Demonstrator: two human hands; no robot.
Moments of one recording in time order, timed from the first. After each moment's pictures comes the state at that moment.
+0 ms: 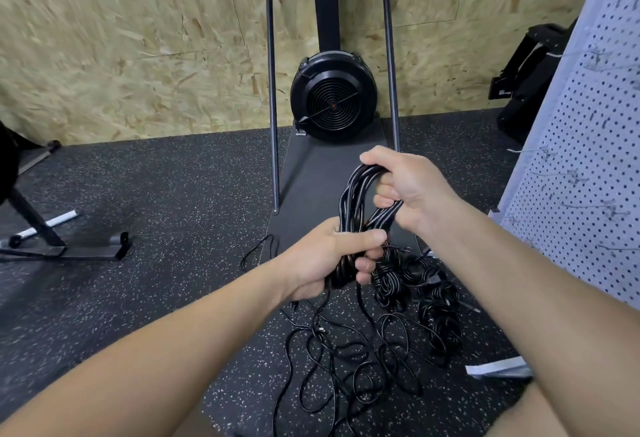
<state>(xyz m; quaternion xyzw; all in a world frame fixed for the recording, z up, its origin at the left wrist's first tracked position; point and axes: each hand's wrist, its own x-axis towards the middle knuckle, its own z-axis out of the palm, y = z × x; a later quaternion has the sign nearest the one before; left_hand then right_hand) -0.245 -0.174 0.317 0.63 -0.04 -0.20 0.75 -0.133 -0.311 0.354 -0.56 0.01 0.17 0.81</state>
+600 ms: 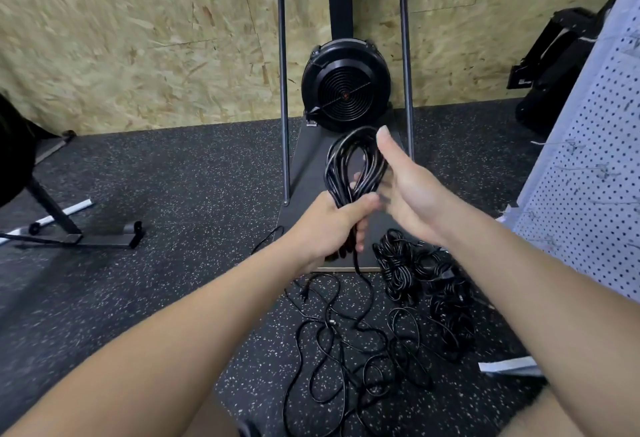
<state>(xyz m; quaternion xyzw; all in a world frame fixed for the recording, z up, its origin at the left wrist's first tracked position) -0.214 -0.149 0.305 0.76 -0.01 -0.02 0.65 -0.133 -0.305 0.331 -0.59 -0.16 0.28 0.74</state>
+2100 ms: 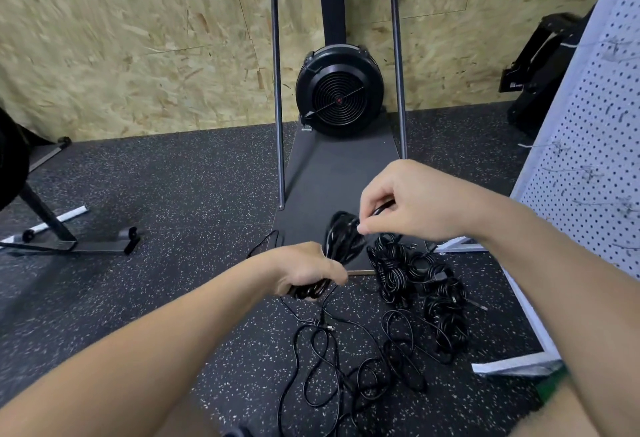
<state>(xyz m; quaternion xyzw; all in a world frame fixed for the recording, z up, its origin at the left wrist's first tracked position) -0.225 -0.126 0.277 0.84 0.15 -0.28 0.44 -0.152 -0.353 0.379 -0.83 -0.47 0.11 0.28</state>
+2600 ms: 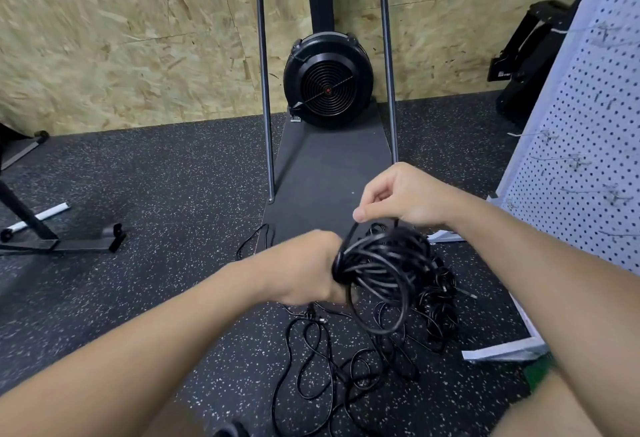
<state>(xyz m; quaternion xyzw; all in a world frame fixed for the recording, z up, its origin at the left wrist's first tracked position) -0.253 -0.151 0.315 0.94 -0.17 -0.15 0.24 -0.113 -0.356 0.323 -0.79 -0.36 0.21 0.44</state>
